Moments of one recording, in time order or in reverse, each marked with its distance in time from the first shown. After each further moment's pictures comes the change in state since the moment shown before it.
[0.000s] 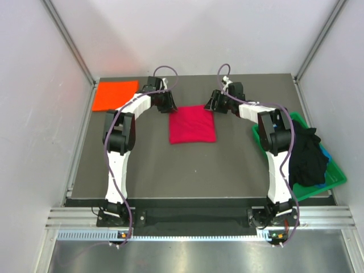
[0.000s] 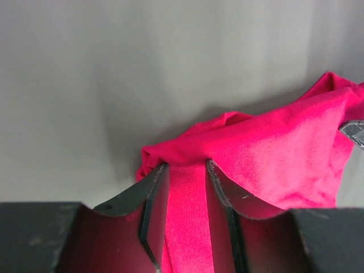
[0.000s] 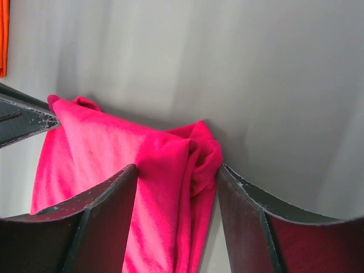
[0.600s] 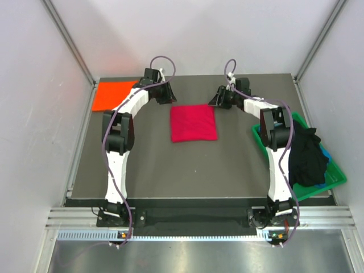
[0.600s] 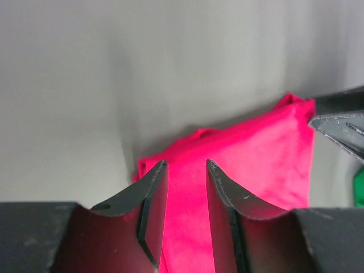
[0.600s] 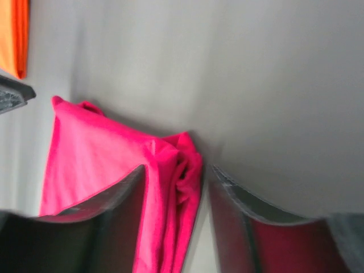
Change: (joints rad) left arm 0.011 0.012 0.130 -0.023 -0.004 -0.011; right arm -0.073 0.107 0.148 -0.059 -0.159 -0.013
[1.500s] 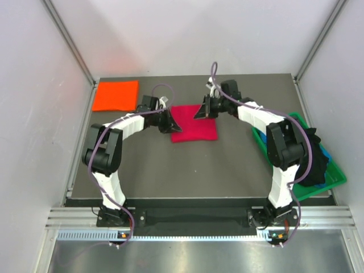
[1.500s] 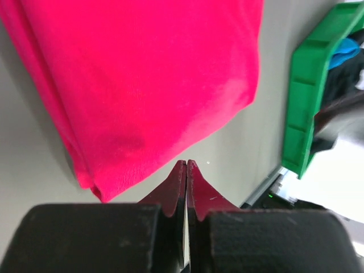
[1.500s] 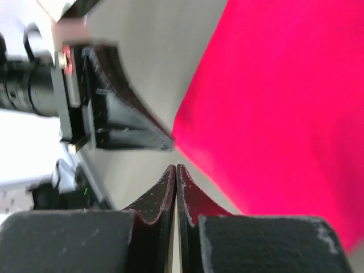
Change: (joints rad) left arm -0.057 -0.463 -0.772 0.241 0.294 -0.217; right arm 0.180 -0.392 -0.220 -0.194 -0.124 0.027
